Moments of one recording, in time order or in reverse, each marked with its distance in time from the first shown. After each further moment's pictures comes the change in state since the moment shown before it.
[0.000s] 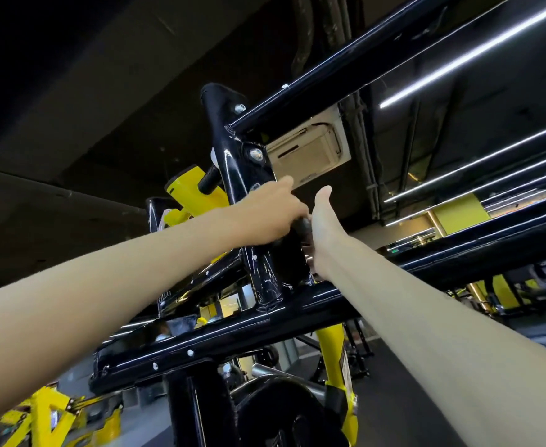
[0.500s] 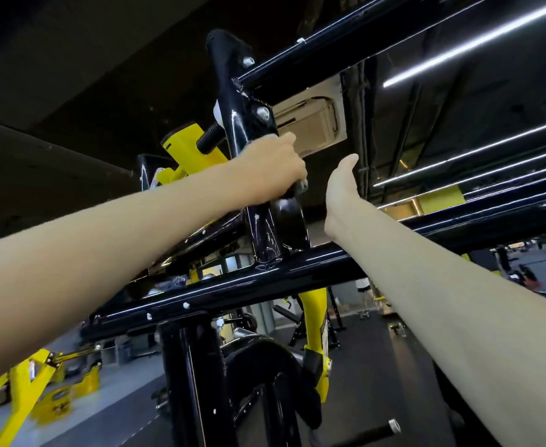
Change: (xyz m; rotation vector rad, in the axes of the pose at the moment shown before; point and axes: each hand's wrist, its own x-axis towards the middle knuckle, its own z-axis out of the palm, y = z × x) left_hand -0.013 -0.003 -0.007 0.094 0.054 -0.014; right_hand 0.005 -0.008 -0.009 0.035 0.259 -0.086
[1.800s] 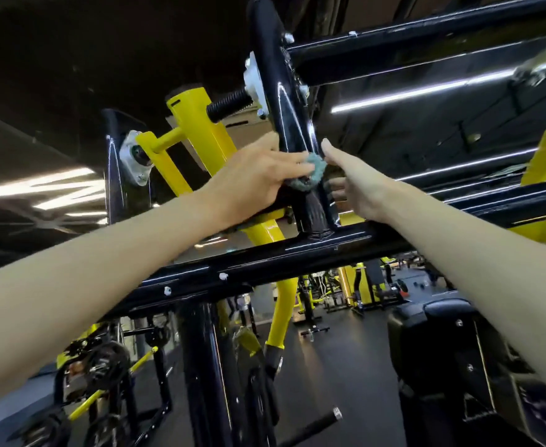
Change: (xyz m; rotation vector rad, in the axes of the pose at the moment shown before) left_hand -0.097 -0.002 0.096 -0.756 0.877 0.061; right_hand -0.025 0.020 0.016 -0.723 -0.182 -0.295
